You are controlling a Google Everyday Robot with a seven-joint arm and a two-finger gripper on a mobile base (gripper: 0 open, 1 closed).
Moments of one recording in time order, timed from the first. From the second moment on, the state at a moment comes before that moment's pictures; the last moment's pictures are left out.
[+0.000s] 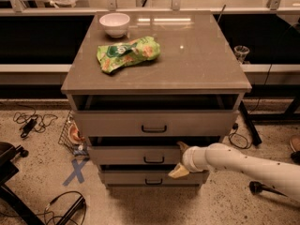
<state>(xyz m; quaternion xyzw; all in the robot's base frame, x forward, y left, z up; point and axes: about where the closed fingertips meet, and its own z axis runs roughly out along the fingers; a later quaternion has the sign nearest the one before) 0.572 -0.120 0.434 -0.58 0.73 0.09 0.35</state>
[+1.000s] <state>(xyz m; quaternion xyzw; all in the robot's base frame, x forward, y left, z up) 0.563 -0.120 0.435 -0.58 0.73 0.09 0.35</state>
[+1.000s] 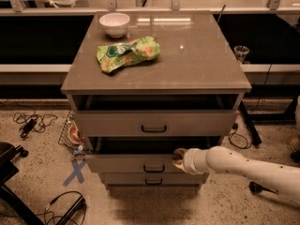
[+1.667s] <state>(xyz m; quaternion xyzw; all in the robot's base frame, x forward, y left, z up) 0.563 -0.120 0.437 -0.58 0.73 0.09 0.35</state>
